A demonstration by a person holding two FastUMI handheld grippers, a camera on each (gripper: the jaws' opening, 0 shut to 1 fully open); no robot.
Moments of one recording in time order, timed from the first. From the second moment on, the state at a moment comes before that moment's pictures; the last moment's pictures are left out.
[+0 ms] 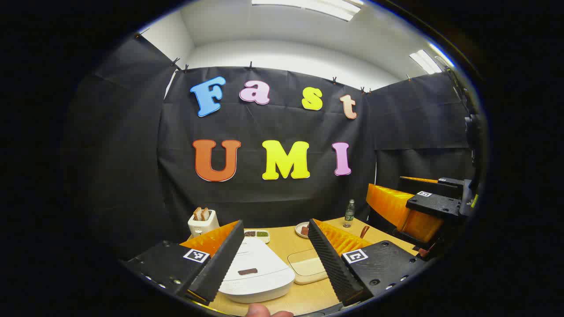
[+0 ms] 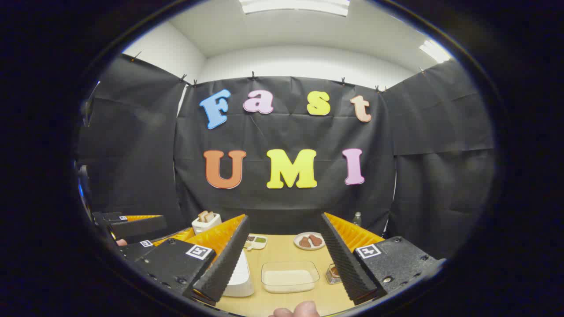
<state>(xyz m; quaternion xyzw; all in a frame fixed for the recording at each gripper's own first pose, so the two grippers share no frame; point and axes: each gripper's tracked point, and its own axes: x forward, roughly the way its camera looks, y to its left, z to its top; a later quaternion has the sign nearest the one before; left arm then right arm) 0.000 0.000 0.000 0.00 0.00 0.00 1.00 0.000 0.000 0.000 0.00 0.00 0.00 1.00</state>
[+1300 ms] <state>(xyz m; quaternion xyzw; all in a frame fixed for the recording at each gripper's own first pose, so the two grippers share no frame) -0.022 0.010 0.003 -0.02 0.01 0.06 1.00 -0.008 -0.013 -0.004 0.02 -0.01 0.02 1.00</state>
